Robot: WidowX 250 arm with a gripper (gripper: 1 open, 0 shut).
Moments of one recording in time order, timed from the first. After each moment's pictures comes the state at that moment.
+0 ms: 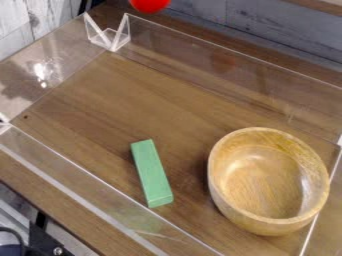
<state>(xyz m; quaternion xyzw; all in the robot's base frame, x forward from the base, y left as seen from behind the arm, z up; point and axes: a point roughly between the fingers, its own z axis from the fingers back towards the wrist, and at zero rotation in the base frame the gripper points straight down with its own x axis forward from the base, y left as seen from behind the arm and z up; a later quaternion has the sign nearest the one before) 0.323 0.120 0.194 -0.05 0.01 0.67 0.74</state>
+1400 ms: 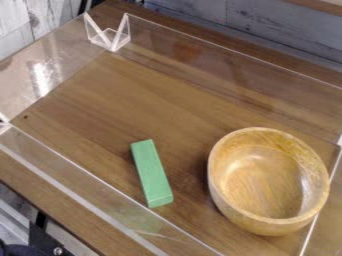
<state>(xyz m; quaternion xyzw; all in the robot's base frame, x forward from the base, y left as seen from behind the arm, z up) 0.288 0.206 0.230 -0.04 0.03 0.81 0.58</state>
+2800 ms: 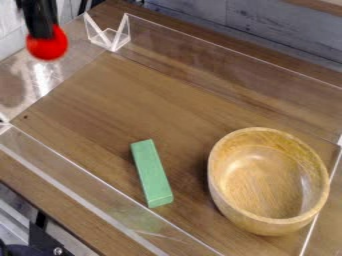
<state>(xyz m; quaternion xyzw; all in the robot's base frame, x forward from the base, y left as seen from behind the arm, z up) 0.250 0.192 0.124 0.03 0.05 0.85 0.52</state>
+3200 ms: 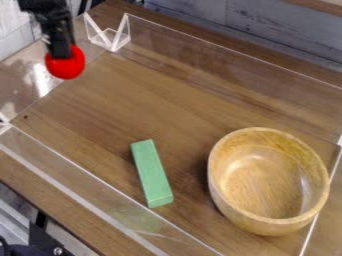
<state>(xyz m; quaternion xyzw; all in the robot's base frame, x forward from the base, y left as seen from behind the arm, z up) 0.263 0.167 0.103 0.02 0.05 0.88 0.47</state>
